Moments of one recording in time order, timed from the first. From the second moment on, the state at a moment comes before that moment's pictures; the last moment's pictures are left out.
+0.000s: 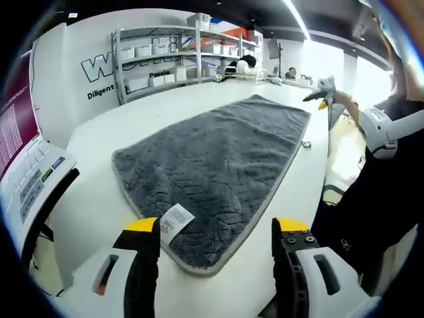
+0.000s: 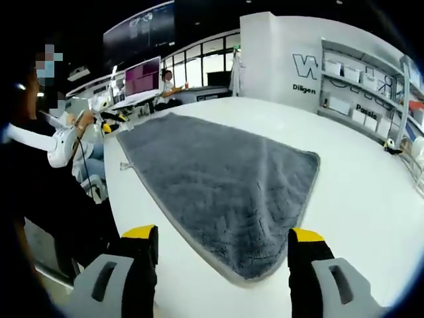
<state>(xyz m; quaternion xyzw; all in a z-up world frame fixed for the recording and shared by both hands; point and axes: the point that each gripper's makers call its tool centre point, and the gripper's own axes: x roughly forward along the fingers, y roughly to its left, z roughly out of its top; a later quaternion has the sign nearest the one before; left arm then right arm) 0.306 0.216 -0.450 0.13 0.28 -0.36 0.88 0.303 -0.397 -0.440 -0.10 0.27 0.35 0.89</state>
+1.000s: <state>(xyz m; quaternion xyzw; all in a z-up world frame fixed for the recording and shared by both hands) 0.346 0.188 -0.443 0.14 0.24 -0.34 0.90 0.362 -0.392 -0.434 -0.10 0.24 0.30 0.92</state>
